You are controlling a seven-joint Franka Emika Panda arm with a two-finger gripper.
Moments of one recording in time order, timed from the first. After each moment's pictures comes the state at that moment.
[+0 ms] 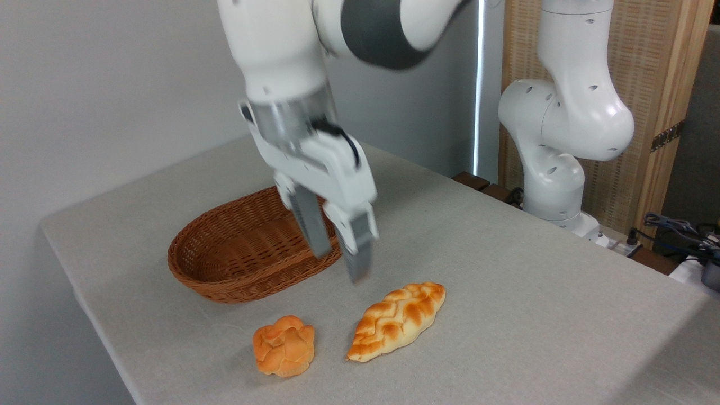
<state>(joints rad) -0.05 -0.04 0.06 -1.84 0.03 1.75 0.81</state>
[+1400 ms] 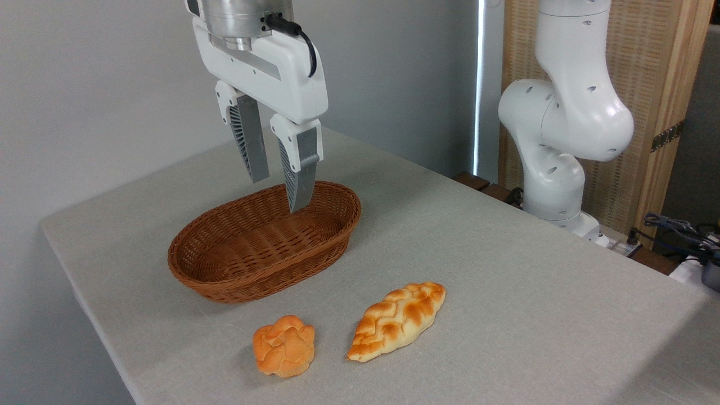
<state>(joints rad) -0.06 0.01 0.05 -1.55 -0.11 1.60 0.74</state>
